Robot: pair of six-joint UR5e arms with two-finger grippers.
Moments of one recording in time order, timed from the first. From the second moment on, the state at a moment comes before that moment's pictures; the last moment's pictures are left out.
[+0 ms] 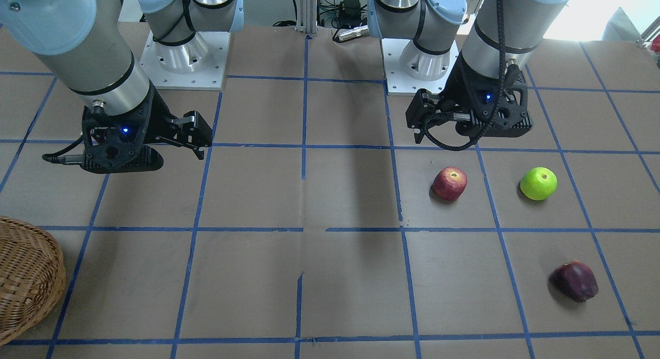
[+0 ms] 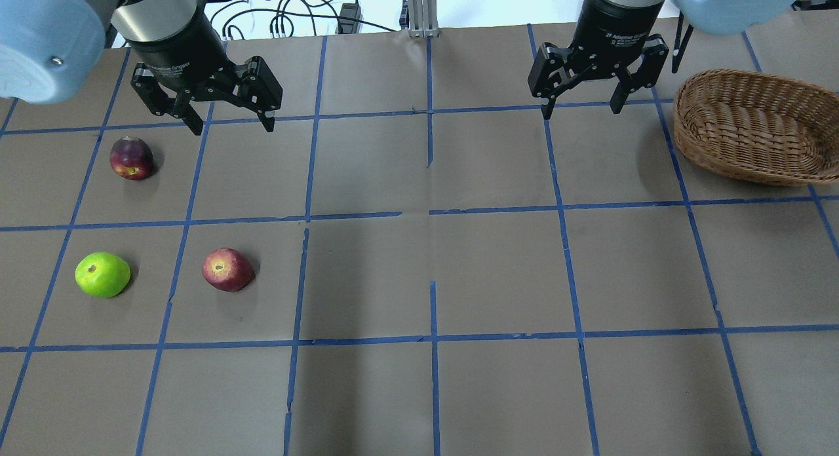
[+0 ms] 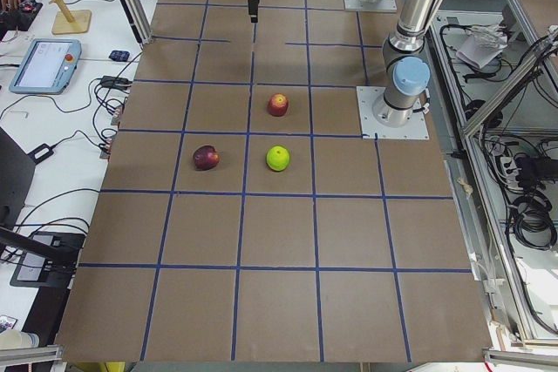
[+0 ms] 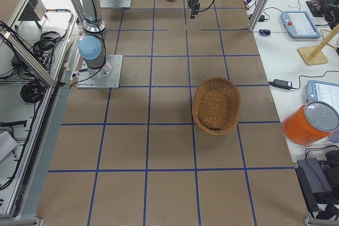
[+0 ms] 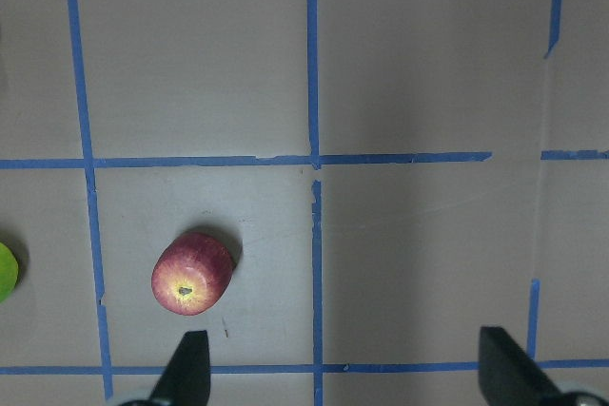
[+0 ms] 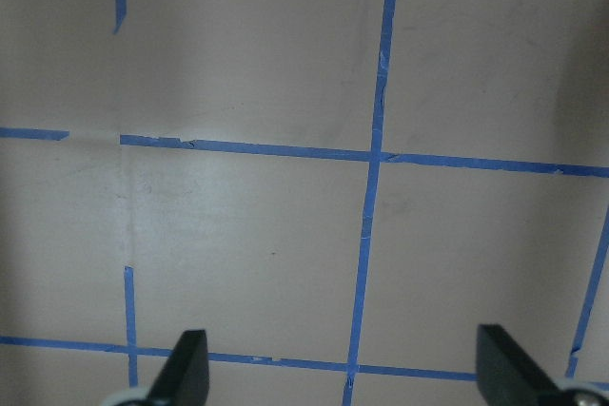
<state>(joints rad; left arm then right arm) -1.59 -1.65 -1.48 -1.58 1.58 -0.01 1.62 -1.37 1.39 -1.50 -1.53 -0.03</state>
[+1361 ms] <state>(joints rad) -1.50 -1.64 -1.59 -1.57 1.58 0.13 1.62 -1.37 1.39 -1.50 -1.56 -0.03</state>
